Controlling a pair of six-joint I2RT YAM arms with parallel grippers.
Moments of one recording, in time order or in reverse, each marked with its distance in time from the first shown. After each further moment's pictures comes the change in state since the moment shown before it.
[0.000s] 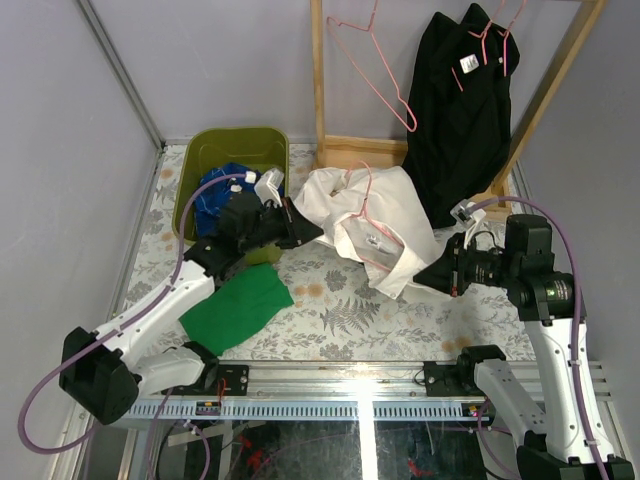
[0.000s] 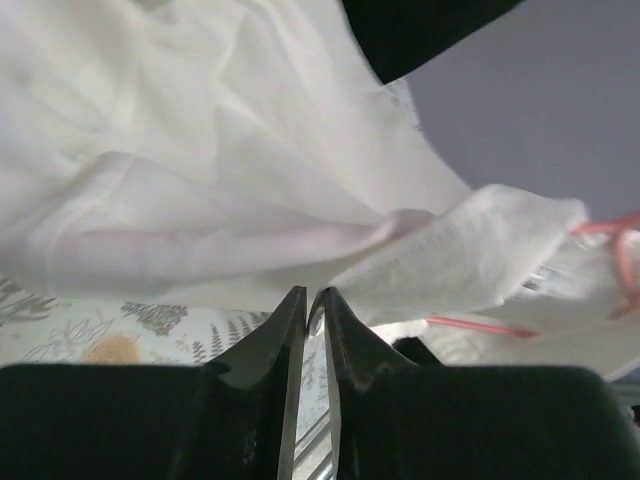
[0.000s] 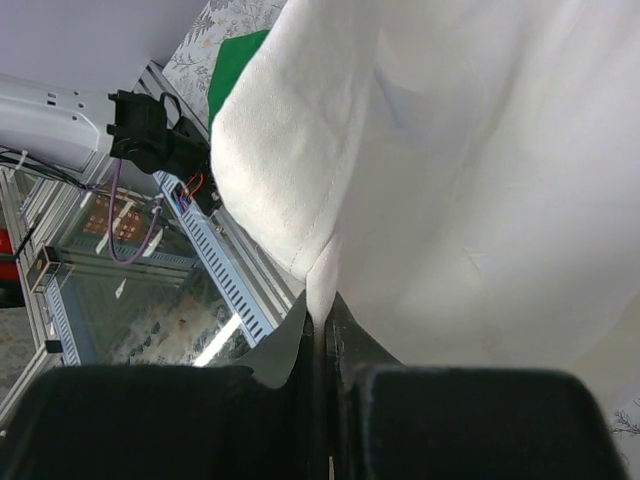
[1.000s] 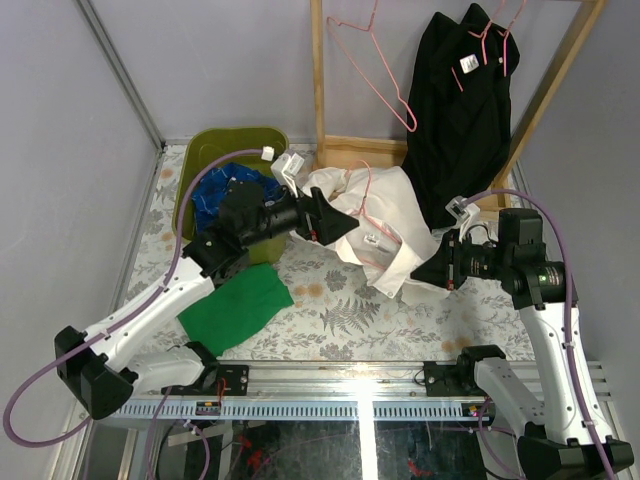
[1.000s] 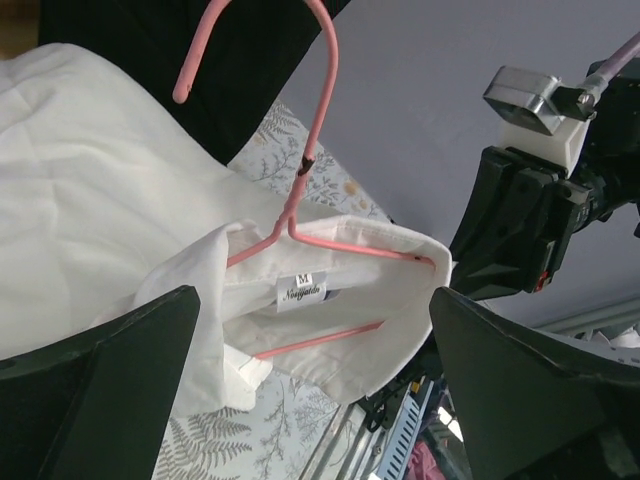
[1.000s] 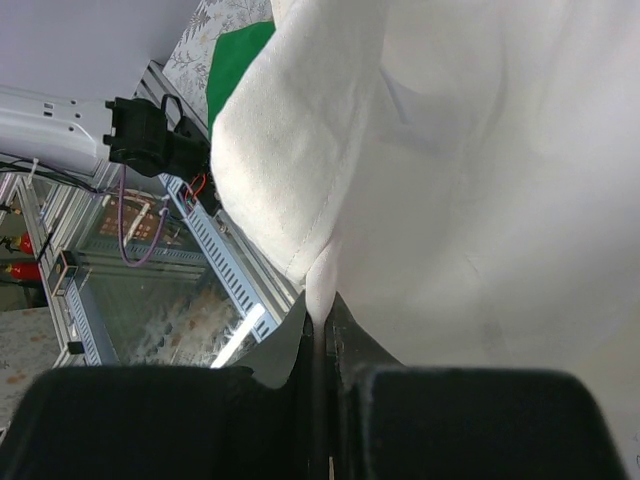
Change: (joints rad) left arm -0.134 0.026 0.197 0.035 0.021 0.168; right arm 0.000 0.063 -0.020 0.026 -0.004 0.020
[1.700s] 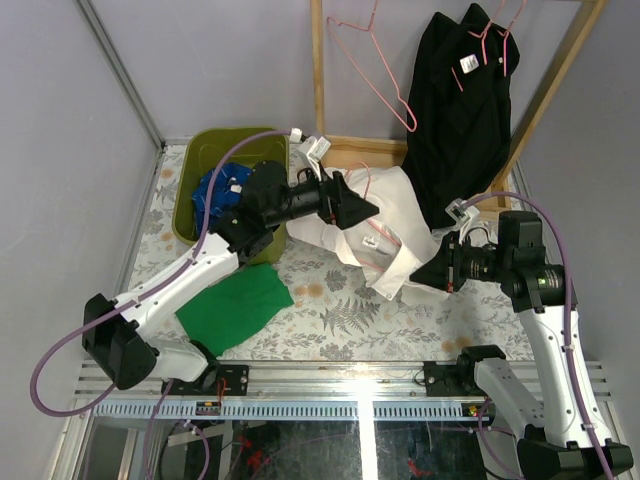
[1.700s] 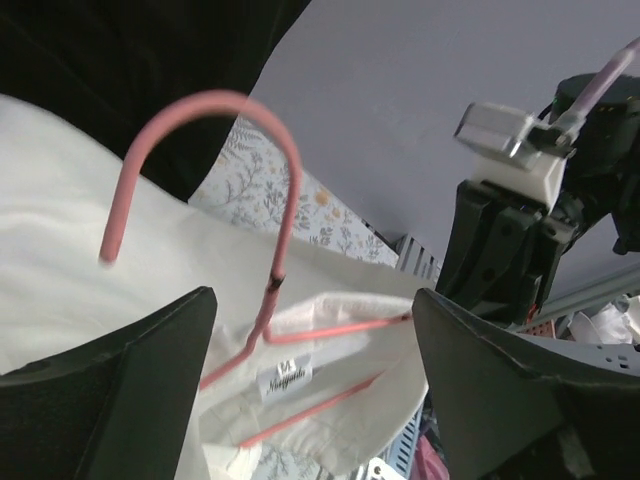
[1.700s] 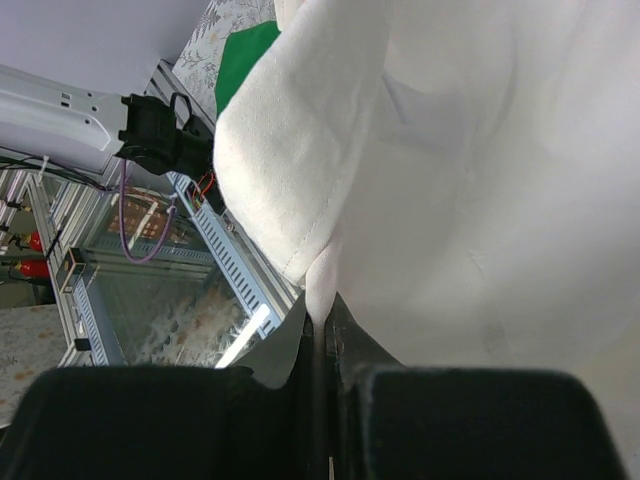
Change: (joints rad) left arm 0.000 0.184 0.095 0.132 0.125 -0.004; right arm 0.000 -0.016 -0.021 0.011 -0.020 0.011
